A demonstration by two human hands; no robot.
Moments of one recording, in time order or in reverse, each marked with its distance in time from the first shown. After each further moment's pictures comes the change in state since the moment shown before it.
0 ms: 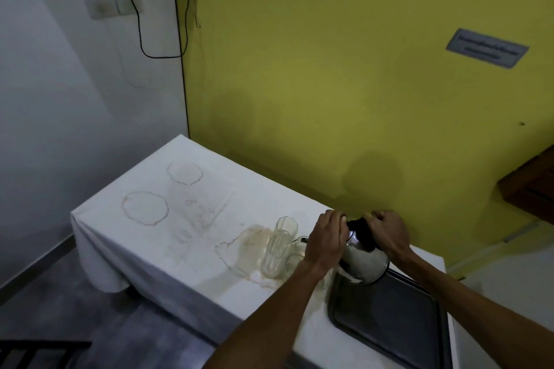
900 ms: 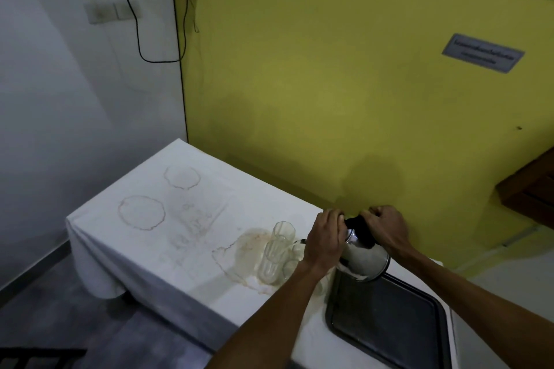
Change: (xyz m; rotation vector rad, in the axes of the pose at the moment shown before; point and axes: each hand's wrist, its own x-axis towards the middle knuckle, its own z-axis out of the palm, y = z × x) left_hand 0.009 0.008 0.004 0.002 0.029 -0.036; right_hand 0.007 -0.016 -0.015 -0.064 -0.020 -0.045
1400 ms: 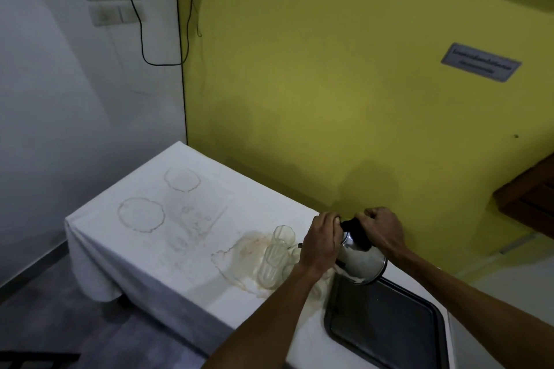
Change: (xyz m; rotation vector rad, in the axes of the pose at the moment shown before) left_hand 0.004 -0.005 -0.010 -0.010 0.000 -0.014; right_hand -0.001 -0.017 -0.001 -0.030 -0.024 -0.049
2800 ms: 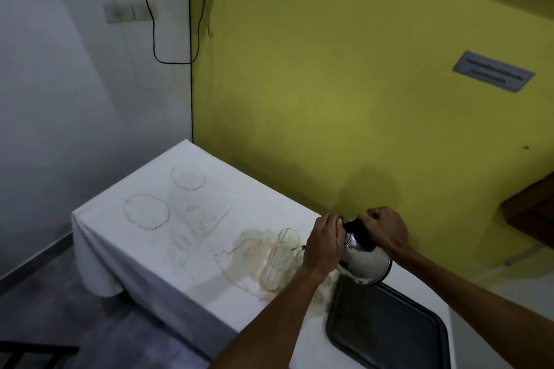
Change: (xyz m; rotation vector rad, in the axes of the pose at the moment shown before) left_hand 0.003 0.000 -0.011 -0.029 0.013 -0.049; right_hand 0.011 -0.014 0.001 -0.091 -0.001 -0.109
